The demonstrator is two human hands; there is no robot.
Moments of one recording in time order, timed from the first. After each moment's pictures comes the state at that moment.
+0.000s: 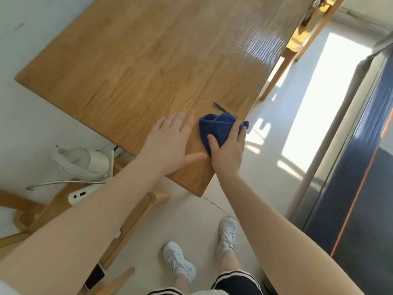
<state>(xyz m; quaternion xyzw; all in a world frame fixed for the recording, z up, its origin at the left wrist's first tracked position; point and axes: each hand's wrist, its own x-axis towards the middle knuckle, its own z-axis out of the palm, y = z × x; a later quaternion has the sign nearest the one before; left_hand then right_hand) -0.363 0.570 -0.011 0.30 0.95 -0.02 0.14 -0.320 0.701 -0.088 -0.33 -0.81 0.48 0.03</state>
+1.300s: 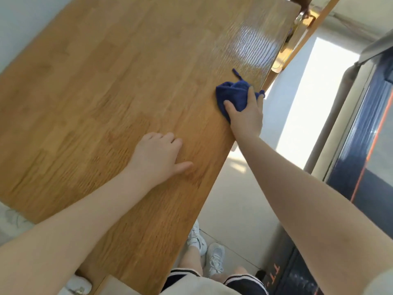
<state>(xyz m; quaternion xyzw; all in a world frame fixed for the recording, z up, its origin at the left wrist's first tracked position) -0.500 0.691 -0.017 0.35 0.93 -0.07 0.13 -0.515 0.897 -0.075 -0.37 -0.83 0.42 0.05</state>
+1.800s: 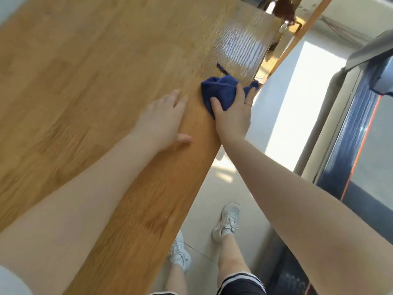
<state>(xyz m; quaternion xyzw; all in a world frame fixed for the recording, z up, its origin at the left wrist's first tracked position) -0.612 0.804 -0.025 0.32 0.93 0.01 0.17 -0.579 0.955 -0.087 -0.35 -0.84 0.40 0.09</state>
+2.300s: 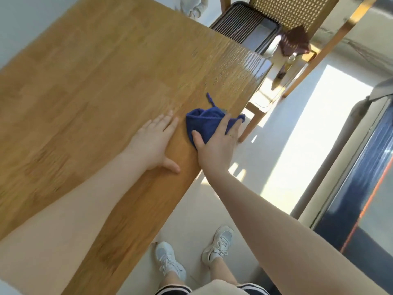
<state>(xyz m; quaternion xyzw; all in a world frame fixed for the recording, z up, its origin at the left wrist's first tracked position) -0.641 0.862 -0.022 0.25 0.93 -0.06 0.25 -0.597 0.995 -0.079 -0.28 -0.86 0.43 0.00</state>
